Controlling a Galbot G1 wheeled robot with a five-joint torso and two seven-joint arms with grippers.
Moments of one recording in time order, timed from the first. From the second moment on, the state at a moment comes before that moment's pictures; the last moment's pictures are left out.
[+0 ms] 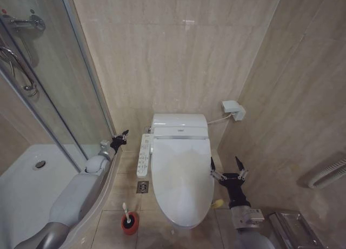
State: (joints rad) left arm 0.54 -1.12 -0.15 -1.04 -0.45 -0.10 0.25; right arm -1.56 1.38 0.49 2.09 0.07 0.20 0.19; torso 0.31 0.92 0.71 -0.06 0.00
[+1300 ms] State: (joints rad) left arm 0.52 -1.13 -0.13 -0.93 -0.40 -0.19 0.42; right arm -1.56 1.38 0.49 2.09 0.07 0.20 0.19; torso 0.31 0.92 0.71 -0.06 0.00
